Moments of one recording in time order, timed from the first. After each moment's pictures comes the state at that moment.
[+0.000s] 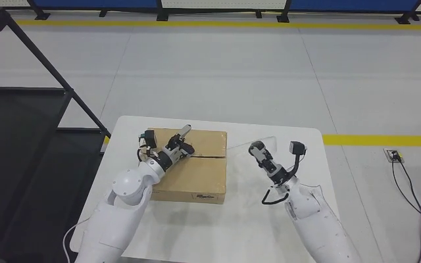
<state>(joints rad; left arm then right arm) 0.83 -1.26 -1.21 -1.30 -0.34 0.02 -0.44 -0.85 -1.36 1.25 -1.00 -0.19 -0.89 0.21</state>
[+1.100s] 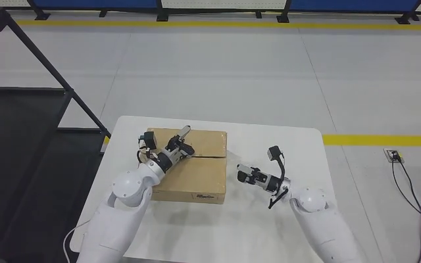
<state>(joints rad) 0.85 -1.27 -1.23 -1.31 -0.33 0.02 -0.44 -0.77 -1.33 1.20 -0.87 0.18 -0.58 0.90</state>
